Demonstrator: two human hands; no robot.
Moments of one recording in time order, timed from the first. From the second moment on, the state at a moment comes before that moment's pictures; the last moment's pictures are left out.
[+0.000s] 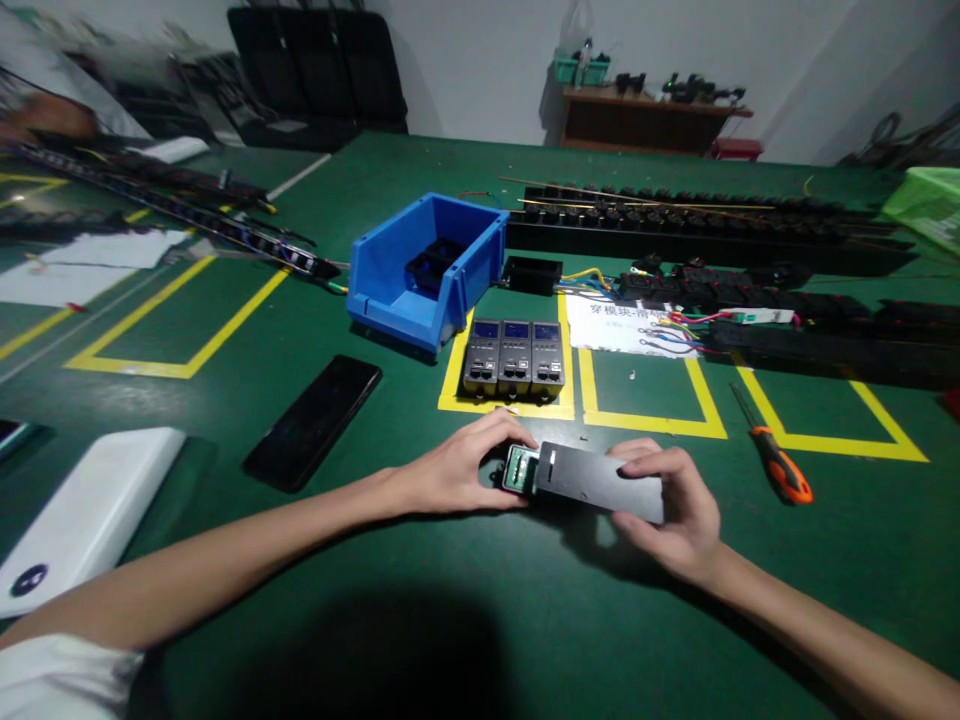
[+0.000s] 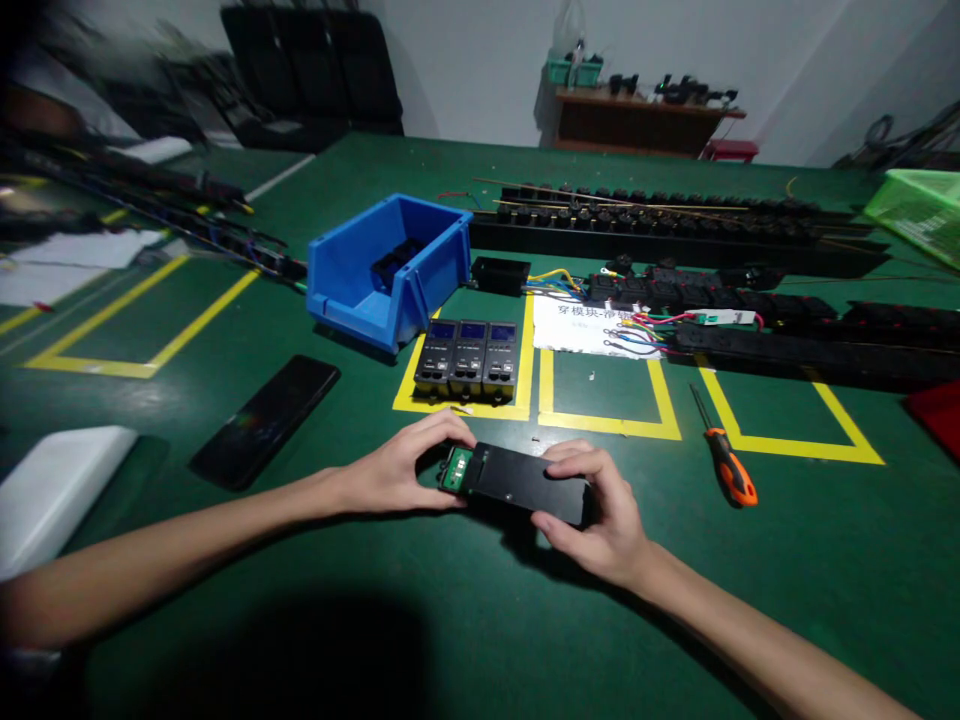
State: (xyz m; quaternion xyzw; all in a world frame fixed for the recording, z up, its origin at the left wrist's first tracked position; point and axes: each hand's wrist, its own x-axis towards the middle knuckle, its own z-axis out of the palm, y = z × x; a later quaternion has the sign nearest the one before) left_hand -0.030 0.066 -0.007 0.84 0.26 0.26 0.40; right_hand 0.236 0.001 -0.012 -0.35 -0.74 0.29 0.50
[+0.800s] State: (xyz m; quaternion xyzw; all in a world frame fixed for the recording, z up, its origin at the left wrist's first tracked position) left_hand -0.039 0.048 -0.009 0.86 0.28 0.32 0.27; right_hand 0.237 0.008 0.001 -0.35 -0.84 0.17 0.37
